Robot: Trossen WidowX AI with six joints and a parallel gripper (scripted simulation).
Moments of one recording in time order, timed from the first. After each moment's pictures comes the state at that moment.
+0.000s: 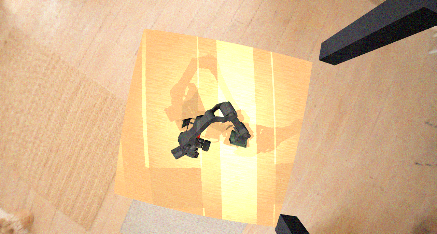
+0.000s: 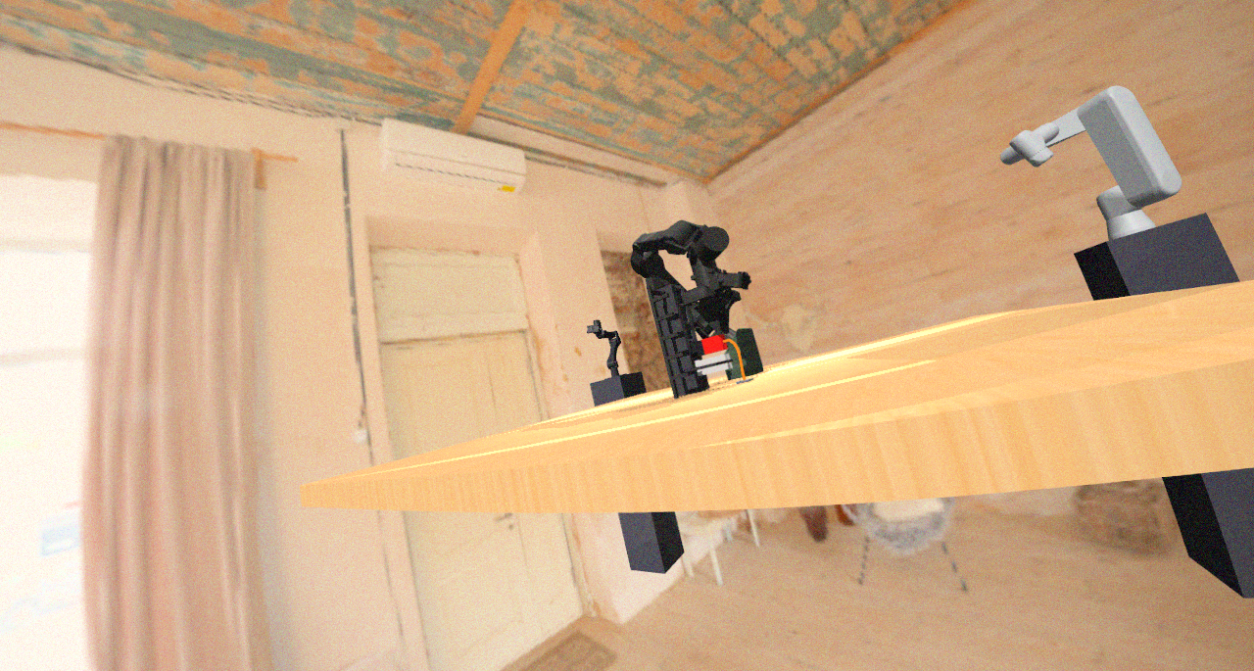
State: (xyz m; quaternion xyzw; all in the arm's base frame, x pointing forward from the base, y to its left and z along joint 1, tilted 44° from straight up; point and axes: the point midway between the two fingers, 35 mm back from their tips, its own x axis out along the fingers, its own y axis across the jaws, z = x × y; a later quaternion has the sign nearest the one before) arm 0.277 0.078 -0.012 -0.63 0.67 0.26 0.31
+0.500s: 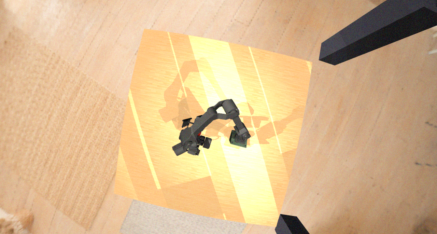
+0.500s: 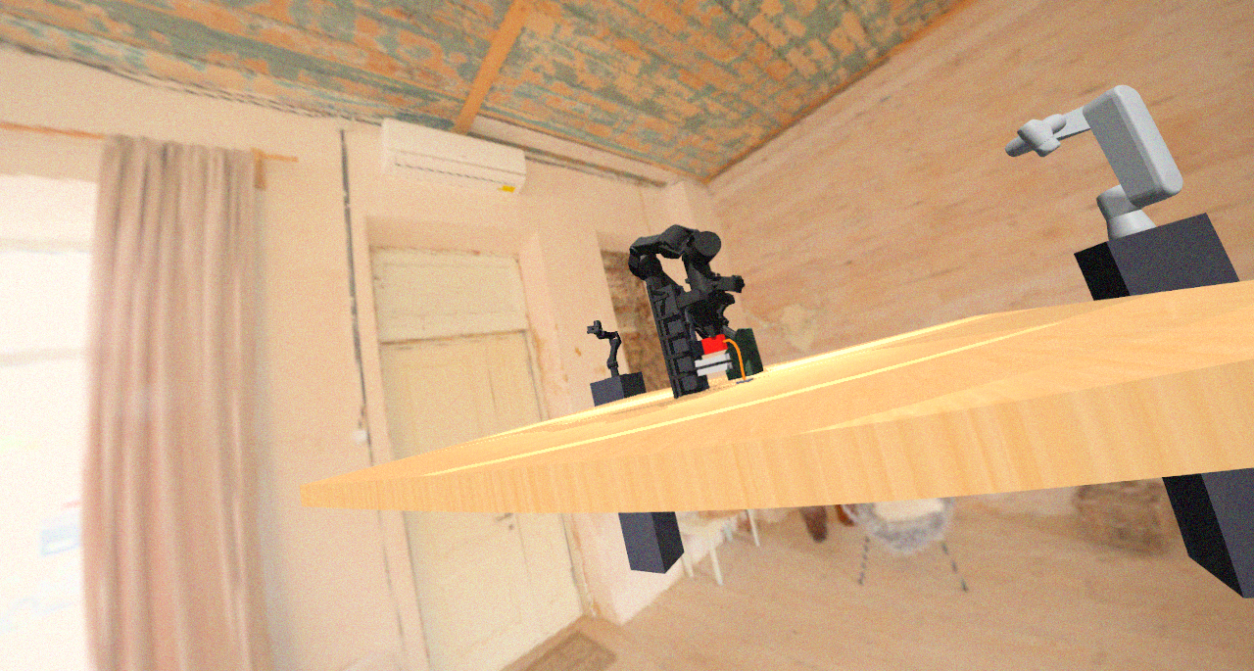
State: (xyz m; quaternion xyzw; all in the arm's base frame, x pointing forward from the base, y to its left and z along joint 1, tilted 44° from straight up) arm 0.274 0.065 -0.002 -0.63 0.67 0.26 0.30
